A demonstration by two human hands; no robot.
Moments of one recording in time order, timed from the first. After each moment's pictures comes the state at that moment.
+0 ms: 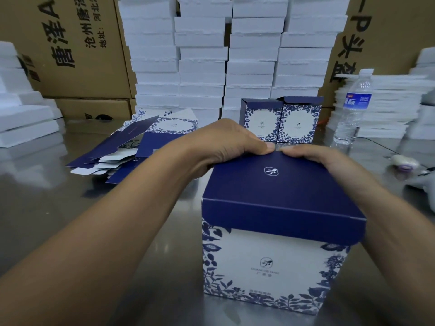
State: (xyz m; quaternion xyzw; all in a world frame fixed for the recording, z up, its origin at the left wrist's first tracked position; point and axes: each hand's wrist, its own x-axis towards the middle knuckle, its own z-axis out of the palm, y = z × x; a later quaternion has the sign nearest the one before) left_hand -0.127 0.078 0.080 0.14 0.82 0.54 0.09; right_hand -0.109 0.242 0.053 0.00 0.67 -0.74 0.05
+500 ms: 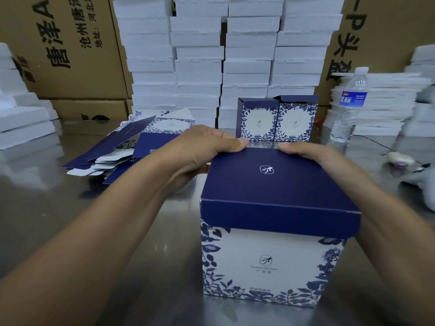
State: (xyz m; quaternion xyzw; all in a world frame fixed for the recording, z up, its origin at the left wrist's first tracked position) left_hand -0.120 0.061 0.066 0.14 0.76 0.63 0.07; right_hand -0.100 0.235 0.059 0.06 0.68 -0.73 0.02
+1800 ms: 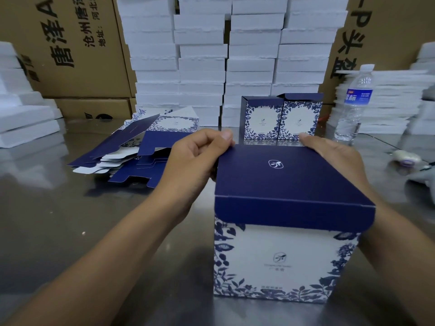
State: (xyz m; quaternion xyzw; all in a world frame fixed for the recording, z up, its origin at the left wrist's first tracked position) left_hand -0.100 0.053 0.034 0.16 0.68 0.71 -0.10; right_hand -0.104 0.242 0.041 0.06 0.70 -0.68 -0.20
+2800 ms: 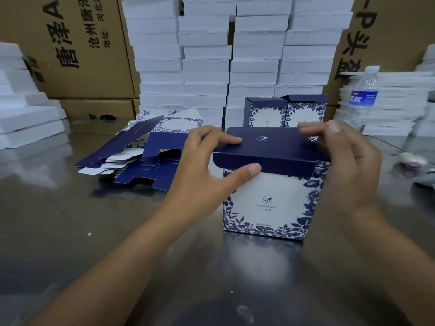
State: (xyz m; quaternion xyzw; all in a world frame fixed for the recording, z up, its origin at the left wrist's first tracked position) left_hand -0.114 0.047 0.010 0.23 0.79 0.49 -0.28; right_hand -0.109 0.227 0.023 -0.16 0.64 -0.62 -0.42
